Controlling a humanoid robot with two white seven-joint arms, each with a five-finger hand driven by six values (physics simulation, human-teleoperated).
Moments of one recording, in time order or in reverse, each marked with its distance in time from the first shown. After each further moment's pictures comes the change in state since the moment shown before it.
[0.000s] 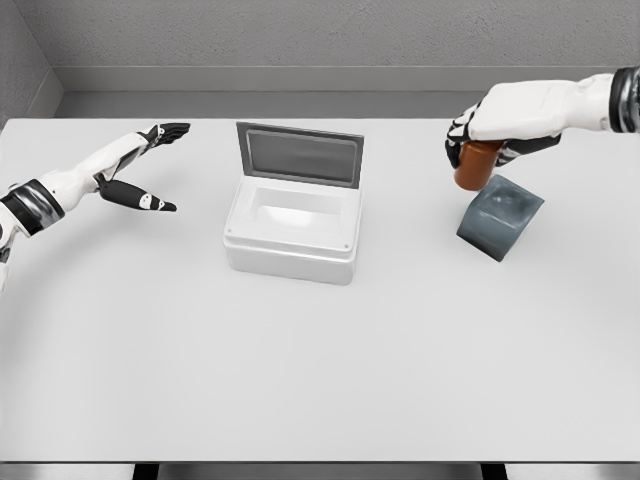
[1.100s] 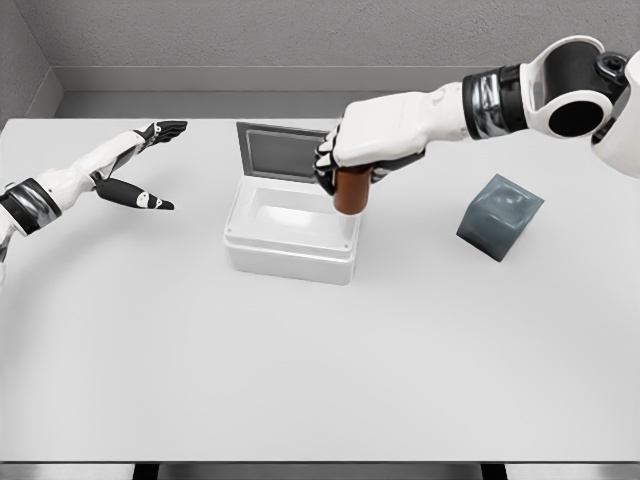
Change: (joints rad) left arm 0.002 0.000 0.020 0.001 -0.001 0.000 -0.013; right arm -0.017 0.276 0.000 -0.040 0.009 0.000 -0.001
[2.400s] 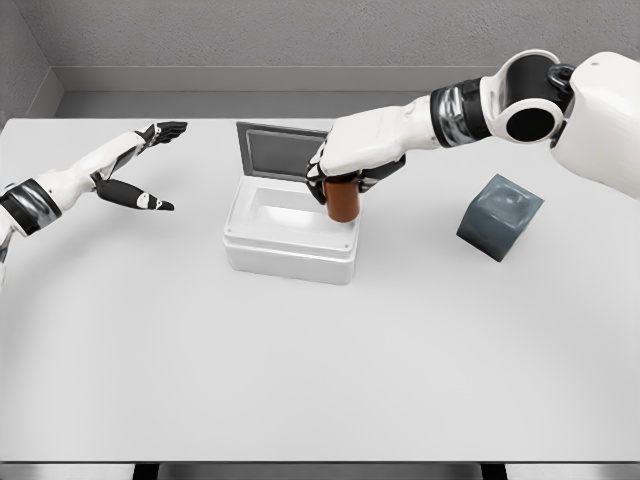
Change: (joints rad) left arm 0.002 0.000 0.000 0.000 0.000 0.000 0.000; right arm 0.023 0.101 0.023 0.127 0.030 0.000 0.033
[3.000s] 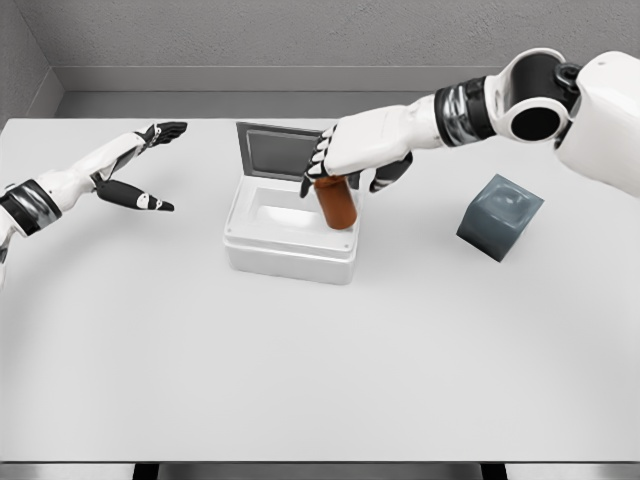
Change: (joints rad) left arm 0.002 0.000 0.000 -0.001 0.000 0.000 0.000; right arm 0.006 -0.012 -0.029 -0.020 0.009 0.000 0.018
